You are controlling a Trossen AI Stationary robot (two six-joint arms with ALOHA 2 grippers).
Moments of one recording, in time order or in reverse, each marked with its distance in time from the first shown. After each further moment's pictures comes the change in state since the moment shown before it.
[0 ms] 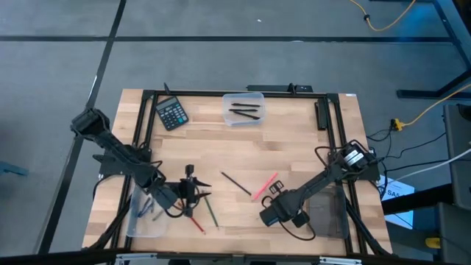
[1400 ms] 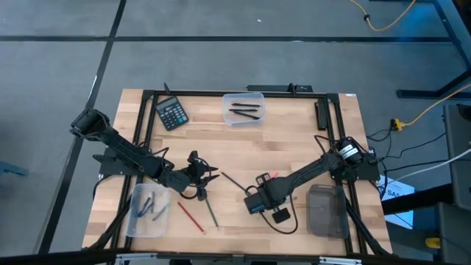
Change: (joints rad) left arm 0.213 0.009 0.001 0.045 0.033 -0.199; right arm -0.140 0.006 0.206 -0.001 0.003 0.058
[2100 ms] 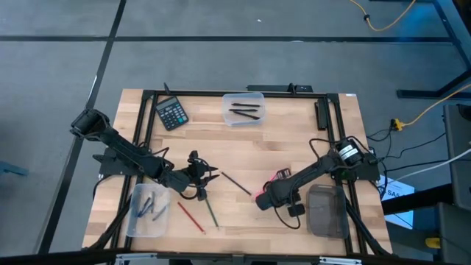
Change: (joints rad) left arm 0.001 0.000 0.000 -0.005 -0.002 0.033; right arm 0.005 -0.001 -0.236 -0.135 -0.070 0.156
